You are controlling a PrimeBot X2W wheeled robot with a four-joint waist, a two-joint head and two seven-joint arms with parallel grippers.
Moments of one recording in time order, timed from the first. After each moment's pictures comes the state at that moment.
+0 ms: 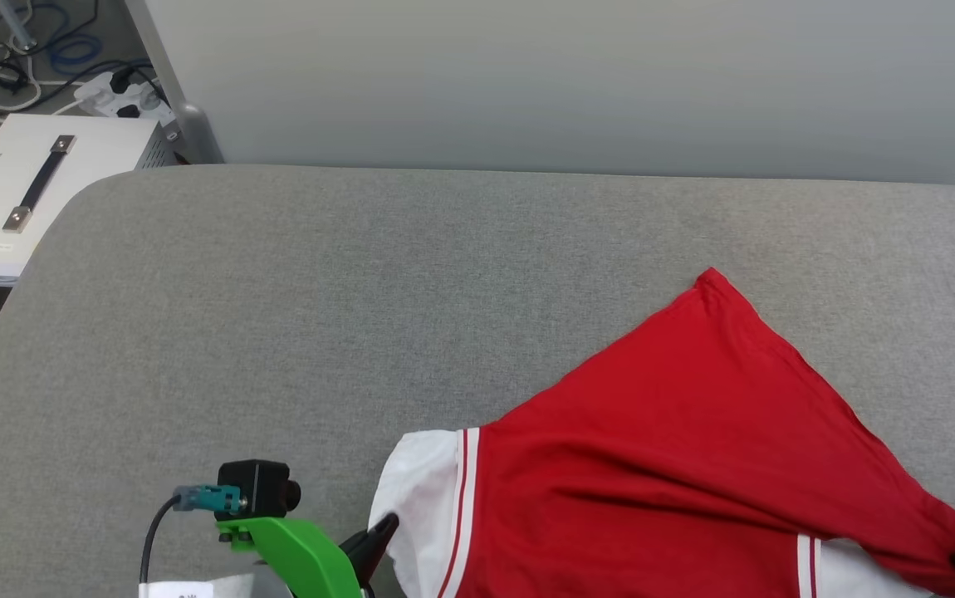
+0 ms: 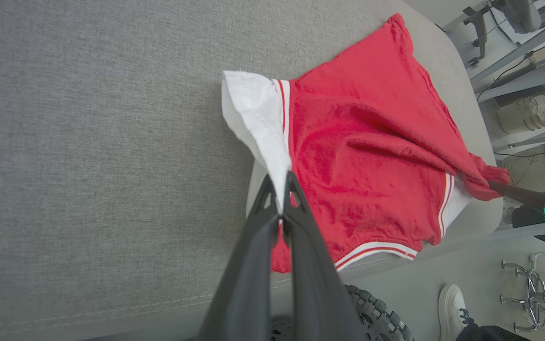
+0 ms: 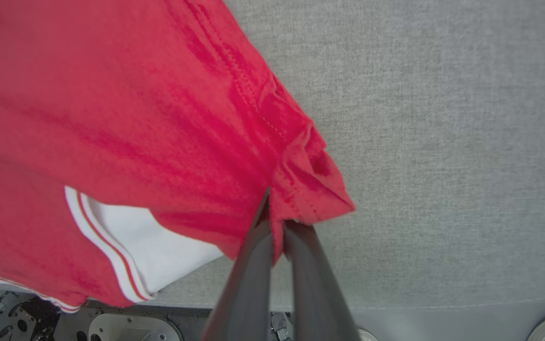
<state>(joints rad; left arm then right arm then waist) 0.04 0.45 -0.49 -0.19 -0.97 0.22 0.37 -0.01 -0.50 -0.10 0.25 0.57 0.13 0.80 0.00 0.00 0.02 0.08</state>
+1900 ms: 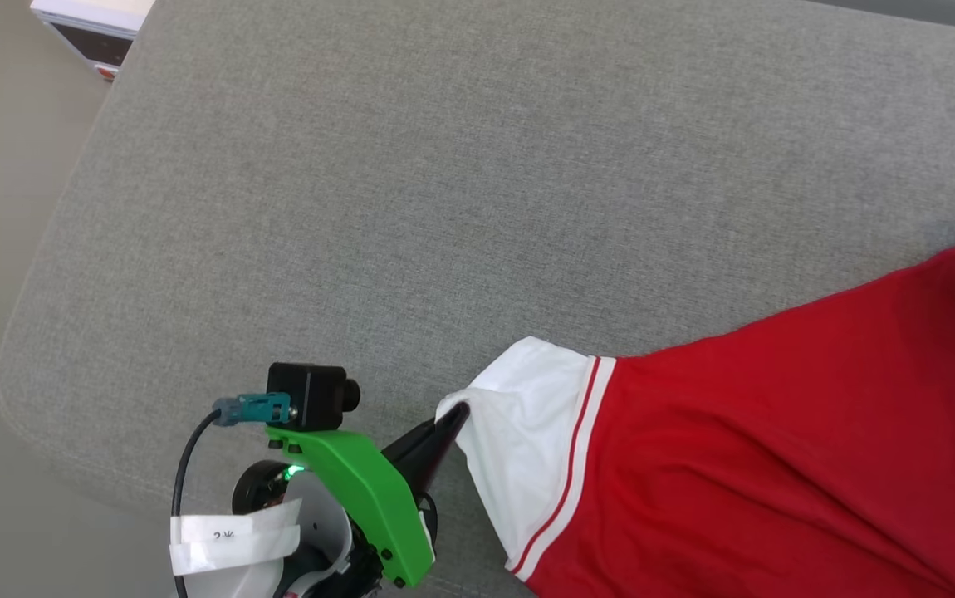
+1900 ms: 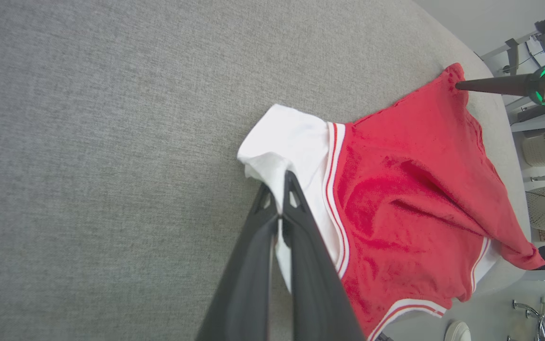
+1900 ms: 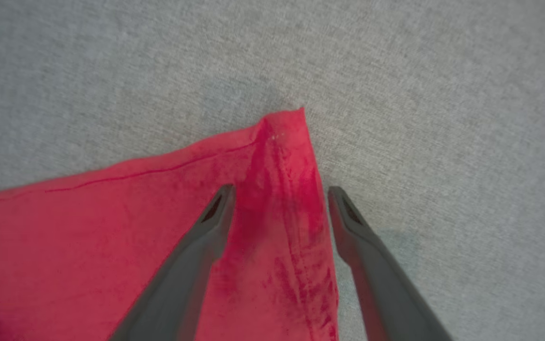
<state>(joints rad) -0.15 0.38 -0.54 -0.25 -0.91 0.16 0.35 -0.63 -0.59 0.11 0.26 0.45 0.13 1.10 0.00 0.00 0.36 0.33</state>
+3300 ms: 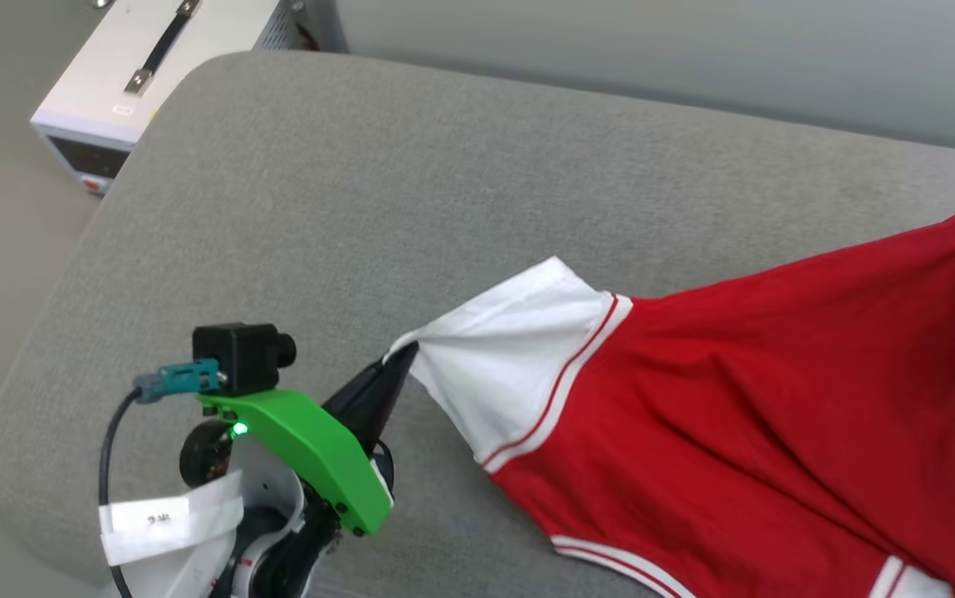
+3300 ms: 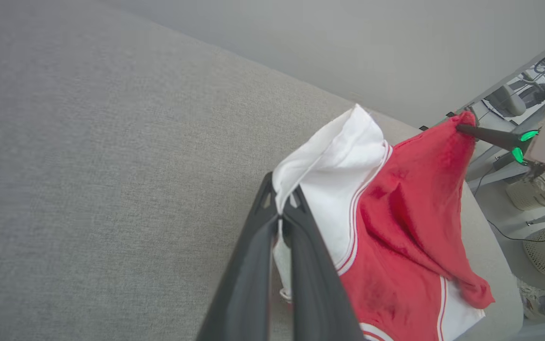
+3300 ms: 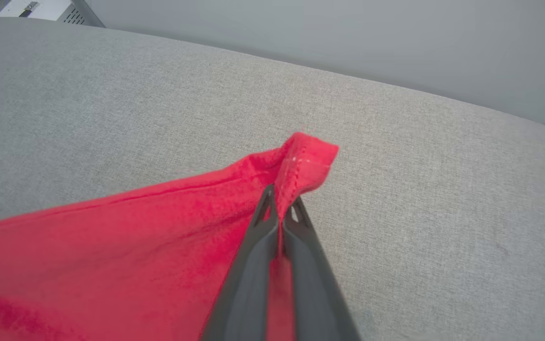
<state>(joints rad) -0.18 0.41 -0.46 -0.28 -0.91 0.18 0.29 -0.59 -0.60 0.11 0.37 0.58 0.13 0.66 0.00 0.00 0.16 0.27</state>
